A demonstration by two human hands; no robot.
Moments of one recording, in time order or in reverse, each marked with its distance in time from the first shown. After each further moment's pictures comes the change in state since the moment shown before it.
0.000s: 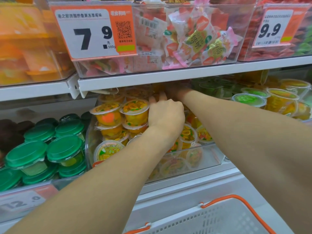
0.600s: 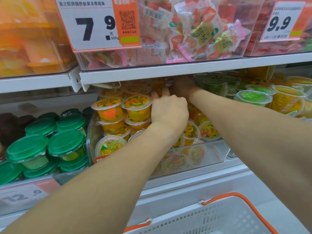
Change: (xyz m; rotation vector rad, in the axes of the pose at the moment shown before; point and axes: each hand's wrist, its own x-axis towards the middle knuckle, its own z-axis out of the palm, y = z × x) left_hand -0.001 0.001 -0.002 -0.020 -0.012 -0.002; right_hand -0.010 0.011 0.006 0.301 0.065 0.026
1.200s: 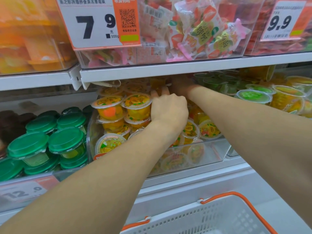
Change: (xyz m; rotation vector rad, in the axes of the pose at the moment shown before) left_hand 0.001 0.001 0.000 0.012 -0.030 -0.019; right_hand 0.002 -0.003 -0.002 -0.132 -0.047 -0.058
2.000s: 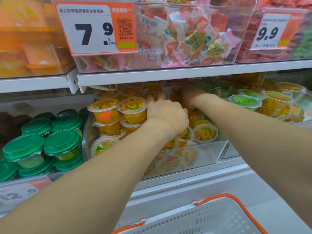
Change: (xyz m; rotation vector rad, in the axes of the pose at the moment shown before) left_hand 0.002 0.000 -0.009 -0.064 -0.184 0.014; right_hand -0.005 0.043 -0.004 -0.446 -0.035 0.105
